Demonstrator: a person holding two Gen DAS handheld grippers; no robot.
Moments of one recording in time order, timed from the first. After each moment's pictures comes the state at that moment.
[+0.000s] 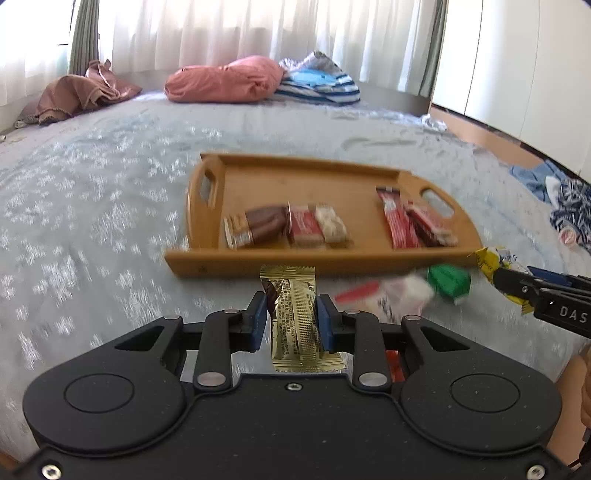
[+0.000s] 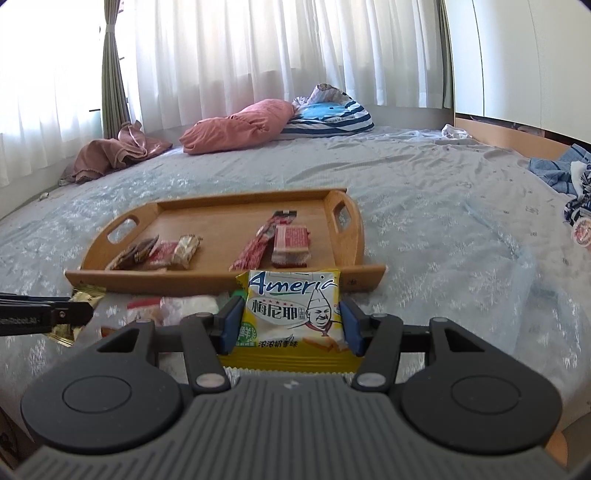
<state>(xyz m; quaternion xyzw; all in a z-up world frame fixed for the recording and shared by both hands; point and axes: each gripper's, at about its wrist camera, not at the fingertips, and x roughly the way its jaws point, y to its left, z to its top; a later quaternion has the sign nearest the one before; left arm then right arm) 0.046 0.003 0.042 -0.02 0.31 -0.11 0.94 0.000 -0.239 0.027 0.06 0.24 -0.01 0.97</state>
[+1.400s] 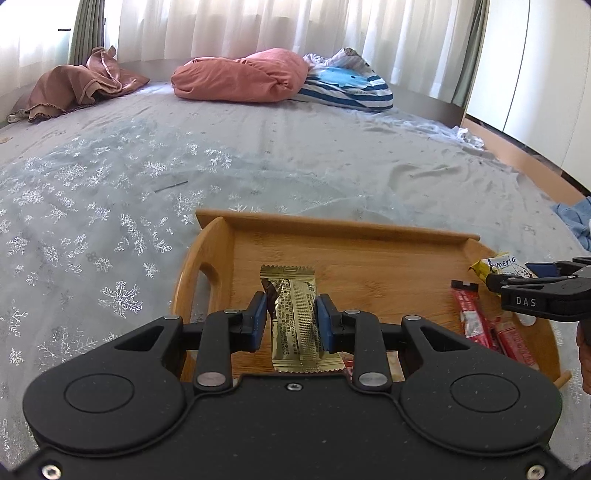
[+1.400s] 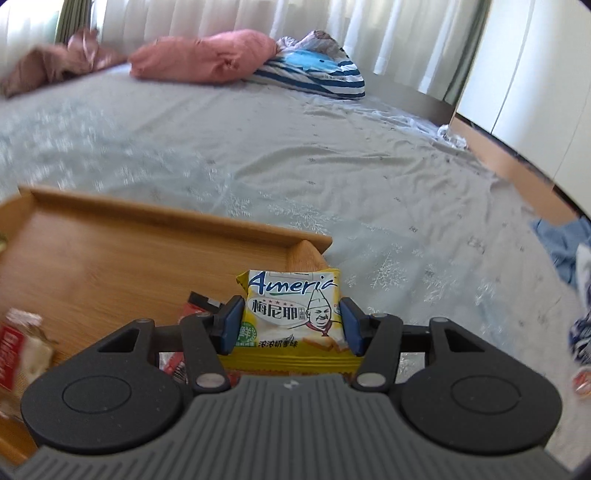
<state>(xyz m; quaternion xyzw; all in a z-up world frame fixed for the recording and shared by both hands) 0.251 0.003 0.045 -0.04 0.33 -0.08 0.94 0.259 -0.225 0.034 -0.09 0.36 -0.09 0.92</state>
